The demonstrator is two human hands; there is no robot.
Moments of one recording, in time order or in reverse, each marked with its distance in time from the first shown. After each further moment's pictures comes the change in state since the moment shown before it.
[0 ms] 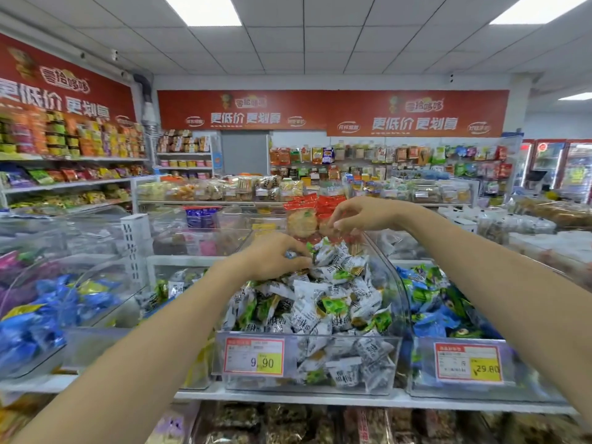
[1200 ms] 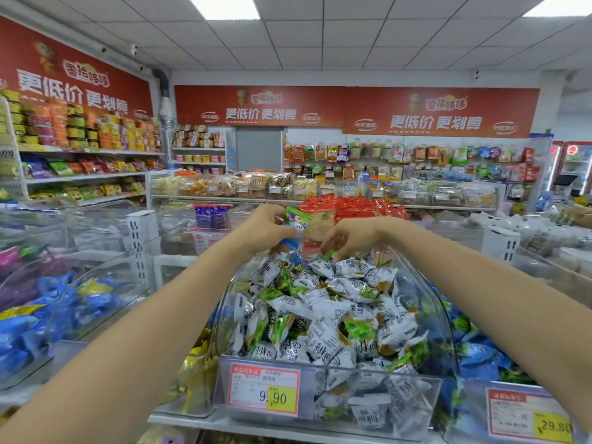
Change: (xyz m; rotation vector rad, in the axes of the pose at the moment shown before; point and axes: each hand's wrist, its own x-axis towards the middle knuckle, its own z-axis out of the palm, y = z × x) left_hand 0.023 -0.034 -0.026 -0.635 0.253 -0.278; right_hand 0.080 0.010 0.035 -0.222 -0.251 -0.005
